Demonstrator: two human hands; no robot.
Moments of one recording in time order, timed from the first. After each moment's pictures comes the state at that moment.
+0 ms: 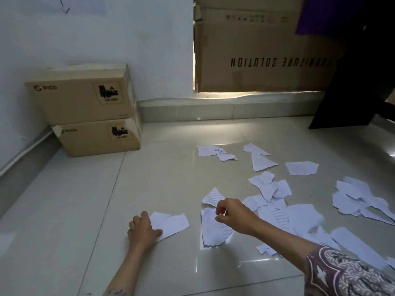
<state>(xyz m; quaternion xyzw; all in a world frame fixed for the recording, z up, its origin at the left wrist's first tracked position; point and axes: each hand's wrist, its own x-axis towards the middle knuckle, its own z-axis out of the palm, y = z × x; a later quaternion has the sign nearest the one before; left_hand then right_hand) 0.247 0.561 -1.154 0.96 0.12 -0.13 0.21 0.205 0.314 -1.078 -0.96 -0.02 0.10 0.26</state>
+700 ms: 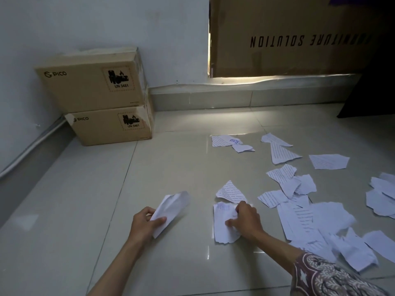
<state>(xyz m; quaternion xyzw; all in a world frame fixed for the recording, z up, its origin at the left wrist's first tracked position) 0.243 0.589 -1.158 0.79 0.17 -0.08 0.58 0.231 0.321 -1.168 -0.94 0.17 0.12 0.28</state>
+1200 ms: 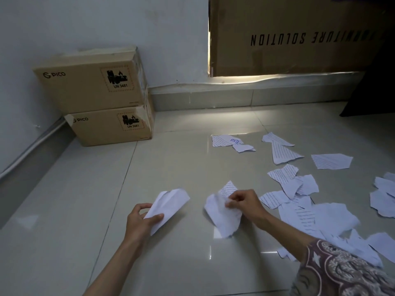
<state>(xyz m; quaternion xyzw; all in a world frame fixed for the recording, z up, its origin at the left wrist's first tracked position) 0.241 0.587 -1.144 0.76 0.21 -0.05 0.61 0.252 0.301 -1.143 -0.81 0.10 0.08 0.57</state>
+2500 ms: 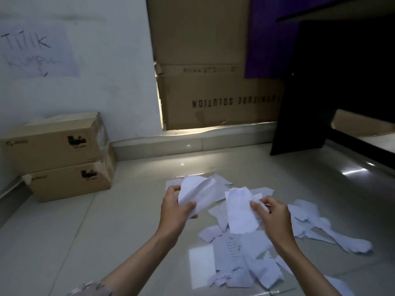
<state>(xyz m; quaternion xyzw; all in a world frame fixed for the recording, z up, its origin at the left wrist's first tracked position) 0.196 0.356 -0.954 0.73 -0.05 -0.03 0.68 0.134 0.142 -0.987 -0.79 0.17 -0.27 0.52</state>
